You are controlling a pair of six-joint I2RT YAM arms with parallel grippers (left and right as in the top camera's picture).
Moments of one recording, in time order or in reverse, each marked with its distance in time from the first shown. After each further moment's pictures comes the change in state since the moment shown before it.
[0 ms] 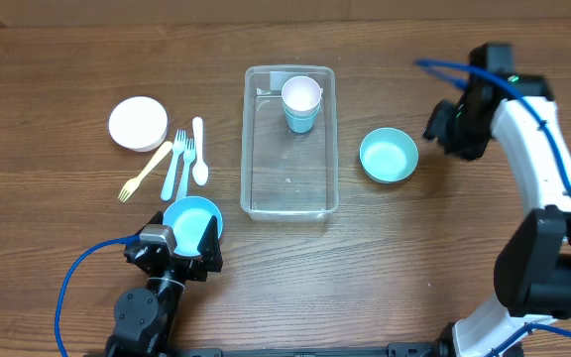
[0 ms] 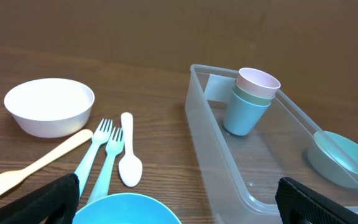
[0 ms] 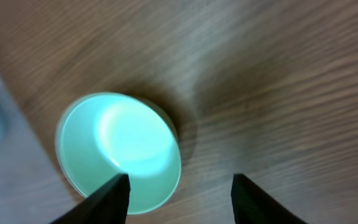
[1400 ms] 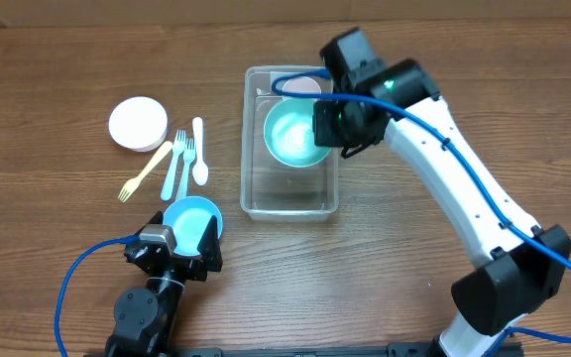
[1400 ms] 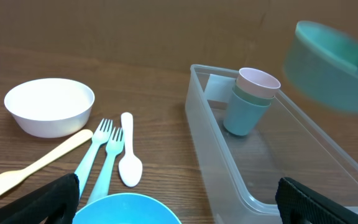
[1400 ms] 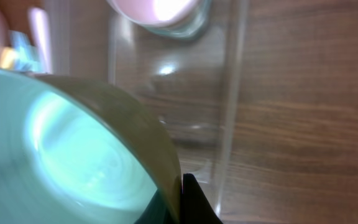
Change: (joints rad) left arm 0.000 0.000 0.000 0.000 0.000 0.000; right arm 0.535 0.006 0.280 -0.143 0.044 0.071
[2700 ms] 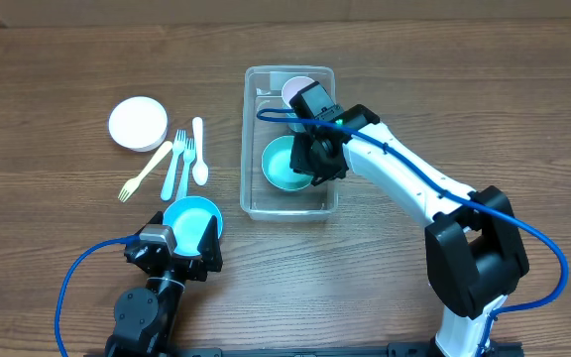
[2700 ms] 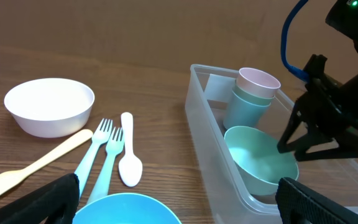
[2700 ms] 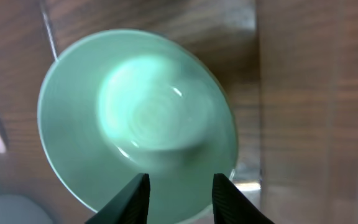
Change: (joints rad) left arm 0.000 0.000 0.000 0.000 0.000 0.000; right arm 0.077 0.114 -0.270 0.341 -0.001 0.255
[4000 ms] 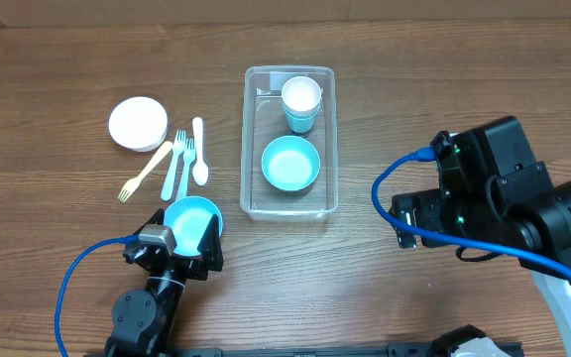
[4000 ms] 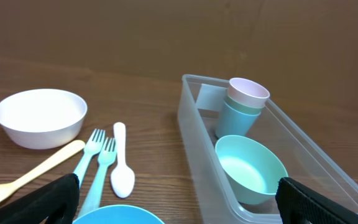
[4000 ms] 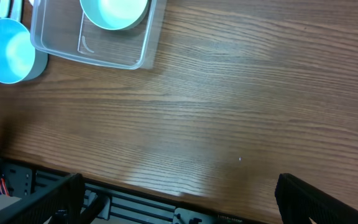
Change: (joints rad) left arm 0.000 0.000 0.000 0.041 0.026 -0.004; right arm -0.181 -0.745 0.102 -0.749 0.005 -0.524
